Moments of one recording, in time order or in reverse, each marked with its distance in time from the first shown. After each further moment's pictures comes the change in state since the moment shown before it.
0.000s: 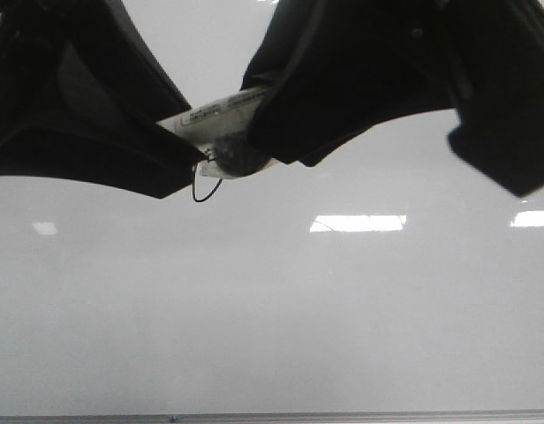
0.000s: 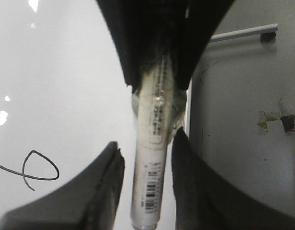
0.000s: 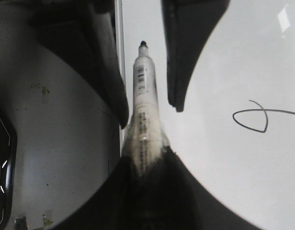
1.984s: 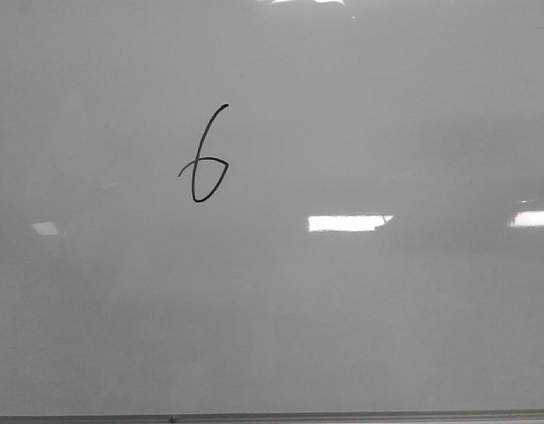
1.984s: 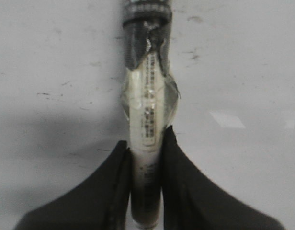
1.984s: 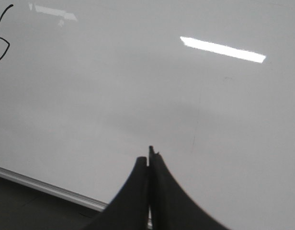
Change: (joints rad) left arm 1.085 0.301 0.208 -0.139 -0.499 -0.460; right arm -0.745 -0.819 0.481 0.023 -0.009 0.547
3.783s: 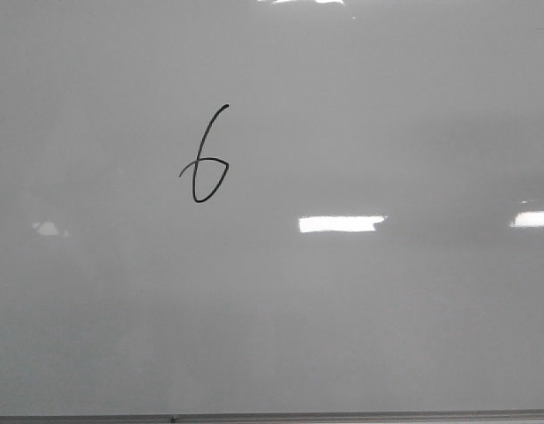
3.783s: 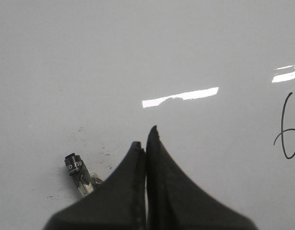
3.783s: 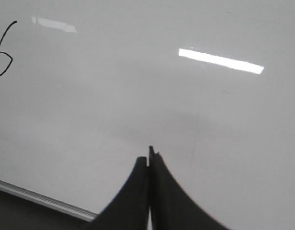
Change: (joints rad) left arm -0.238 -0.979 0.198 0.027 0.192 0.000; right arm 0.000 0.000 0.000 0.000 -0.043 0.001
